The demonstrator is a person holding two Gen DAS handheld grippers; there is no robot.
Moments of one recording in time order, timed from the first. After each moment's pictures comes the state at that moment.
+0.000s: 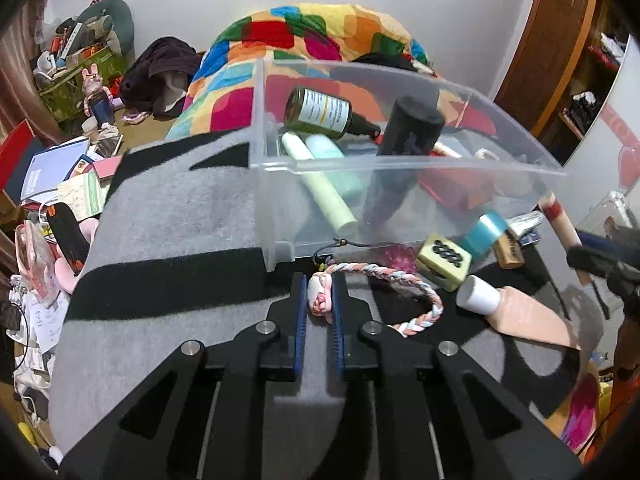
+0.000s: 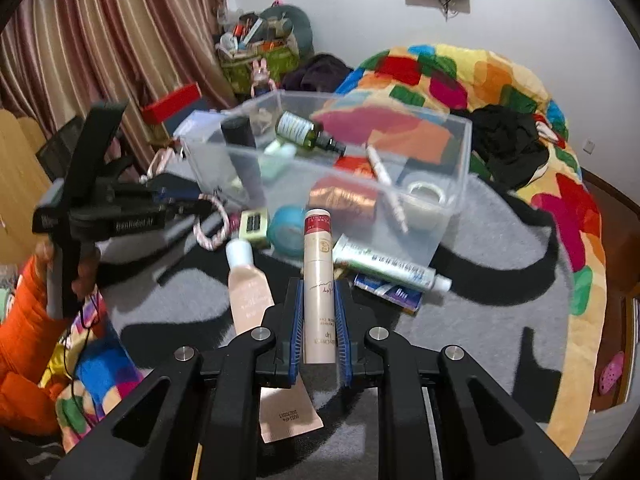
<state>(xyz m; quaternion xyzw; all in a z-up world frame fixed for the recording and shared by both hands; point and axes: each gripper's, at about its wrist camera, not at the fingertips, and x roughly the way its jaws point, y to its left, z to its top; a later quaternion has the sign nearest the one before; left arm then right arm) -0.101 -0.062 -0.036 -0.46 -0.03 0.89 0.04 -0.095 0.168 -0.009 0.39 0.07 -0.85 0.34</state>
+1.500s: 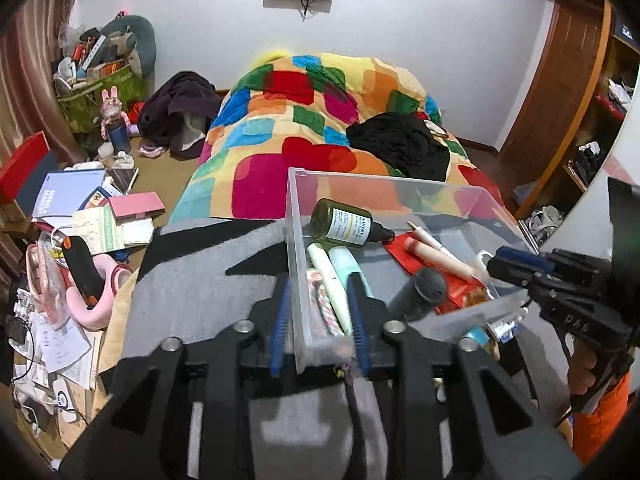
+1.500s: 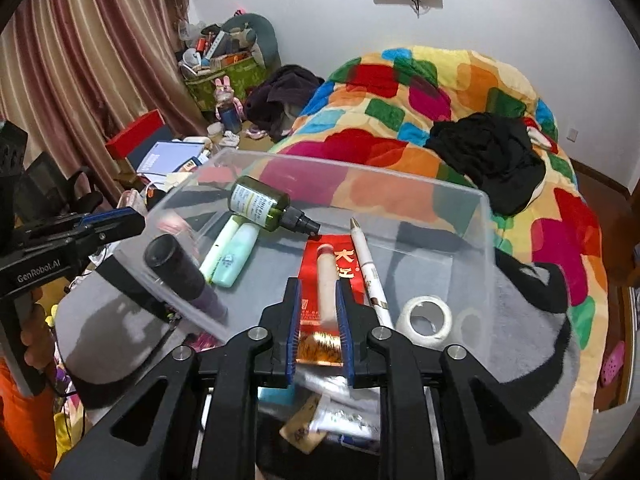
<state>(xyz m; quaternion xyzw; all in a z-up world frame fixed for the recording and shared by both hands) -0.134 -0.091 0.027 -0.40 -0.06 0.91 0.02 -0.179 0.119 0.008 0.40 0.05 -0.87 0.29</state>
